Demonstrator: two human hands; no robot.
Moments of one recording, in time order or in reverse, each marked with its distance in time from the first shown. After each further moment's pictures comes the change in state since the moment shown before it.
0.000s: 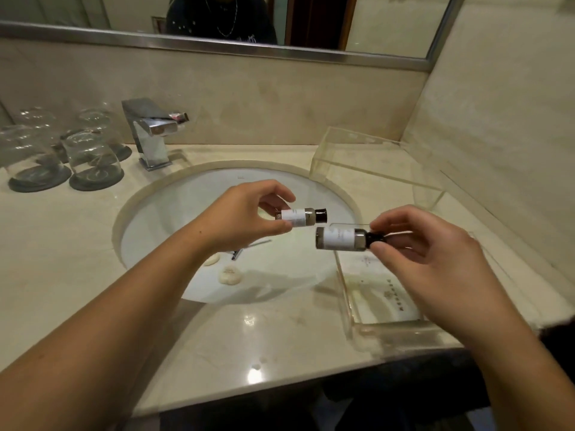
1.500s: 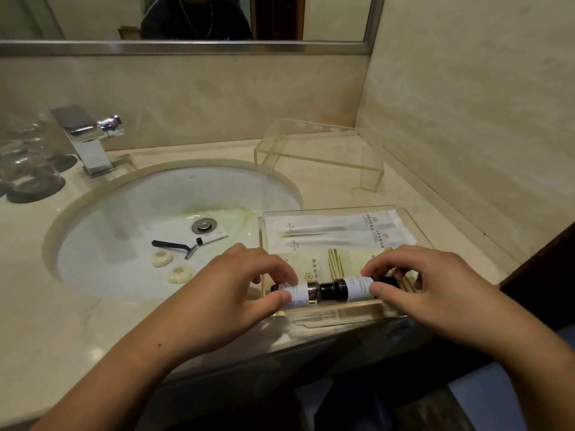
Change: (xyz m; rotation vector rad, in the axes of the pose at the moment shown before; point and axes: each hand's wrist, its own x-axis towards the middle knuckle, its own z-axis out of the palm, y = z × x) left_hand -0.074 0.090 0.090 0.197 -0.152 0.089; right_hand -0.027 0.096 -0.092 -0.283 -0.326 -0.043
